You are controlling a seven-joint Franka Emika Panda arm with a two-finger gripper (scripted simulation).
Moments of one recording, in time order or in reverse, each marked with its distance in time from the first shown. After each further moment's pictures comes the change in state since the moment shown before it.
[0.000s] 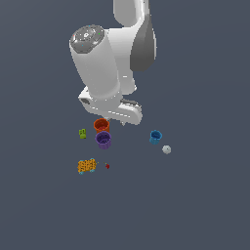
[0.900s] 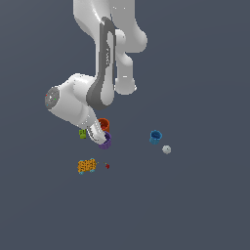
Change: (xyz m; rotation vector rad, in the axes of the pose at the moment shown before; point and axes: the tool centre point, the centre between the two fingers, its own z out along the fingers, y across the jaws) arm -0.010 0.116 0.133 0.063 -0.283 0.744
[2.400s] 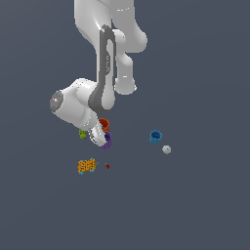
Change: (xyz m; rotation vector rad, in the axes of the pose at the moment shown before) arm 0.006 0.002 0.024 0.025 -0.003 0.059
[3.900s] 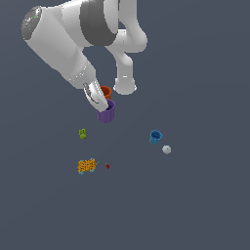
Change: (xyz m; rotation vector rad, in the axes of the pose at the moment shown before) arm -0.117 0.024 -0.165 -0.019 -0.010 0.008
